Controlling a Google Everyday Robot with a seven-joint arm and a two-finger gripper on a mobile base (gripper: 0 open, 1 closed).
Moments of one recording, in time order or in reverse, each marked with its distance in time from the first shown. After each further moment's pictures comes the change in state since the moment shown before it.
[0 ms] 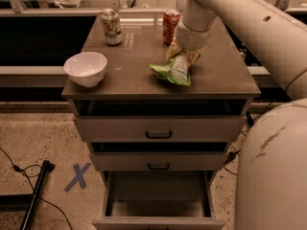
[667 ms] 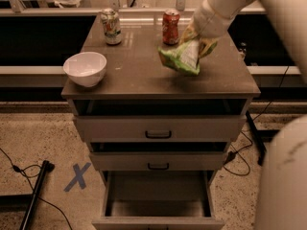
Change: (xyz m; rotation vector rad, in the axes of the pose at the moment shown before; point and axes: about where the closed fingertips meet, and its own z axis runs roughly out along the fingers) arm 0.004 0.002 -0.051 0.238 -0.095 0.134
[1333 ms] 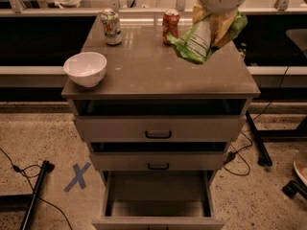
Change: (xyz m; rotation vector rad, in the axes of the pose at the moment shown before) arm -0.052 0.008 -0.104 -0.239 0.278 0.167
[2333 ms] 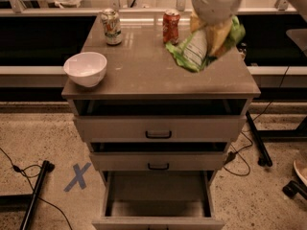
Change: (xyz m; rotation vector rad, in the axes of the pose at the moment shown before) arm -0.012 0.010 0.016 -0.062 -0.010 0.064
